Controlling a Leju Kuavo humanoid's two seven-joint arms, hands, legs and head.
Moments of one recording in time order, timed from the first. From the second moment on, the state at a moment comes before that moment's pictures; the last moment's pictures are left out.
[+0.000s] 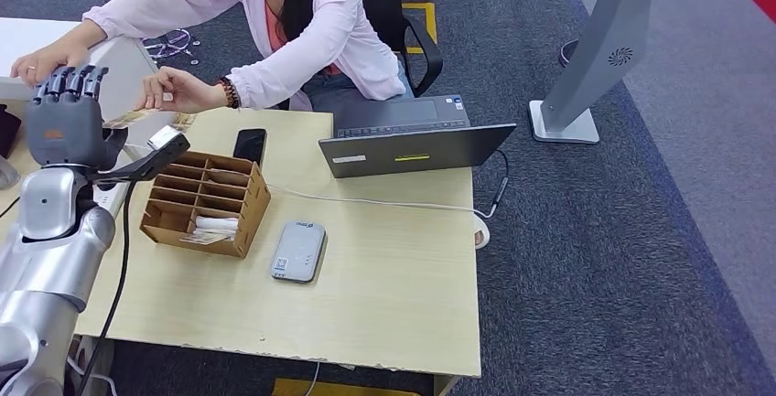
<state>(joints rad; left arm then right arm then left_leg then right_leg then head) -0.88 0.13 -0.15 -0.64 -1.44 0.60 -0.03 -0.06 0.20 -0.66 -0.20 1.34 -0.06 0.12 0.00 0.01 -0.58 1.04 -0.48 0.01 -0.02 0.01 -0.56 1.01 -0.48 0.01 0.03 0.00</state>
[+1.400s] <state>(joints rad) -0.68 0.04 -0.21 -0.88 -1.39 0.55 -0.13 -0.06 0.20 -0.67 -0.20 1.34 -0.08 0.12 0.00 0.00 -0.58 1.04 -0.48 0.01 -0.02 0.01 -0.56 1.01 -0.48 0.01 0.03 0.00</state>
